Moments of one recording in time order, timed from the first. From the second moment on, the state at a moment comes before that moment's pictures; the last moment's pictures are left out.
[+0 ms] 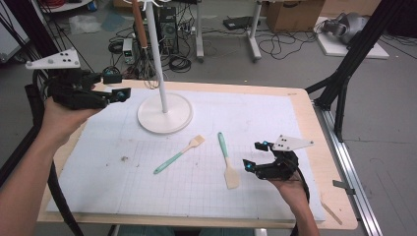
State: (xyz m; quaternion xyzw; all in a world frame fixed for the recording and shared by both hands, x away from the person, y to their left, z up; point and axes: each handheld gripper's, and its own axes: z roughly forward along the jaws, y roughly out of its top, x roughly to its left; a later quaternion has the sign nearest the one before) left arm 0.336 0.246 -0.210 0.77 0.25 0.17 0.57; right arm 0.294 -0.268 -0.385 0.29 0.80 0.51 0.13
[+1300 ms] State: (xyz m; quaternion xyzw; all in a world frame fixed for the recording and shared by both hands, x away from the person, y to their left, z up) left arm 0.299 0.251 -0.304 0.78 0.27 0.16 0.54; right arm 0.296 -0.248 -0.385 0.28 0.81 0.50 0.13
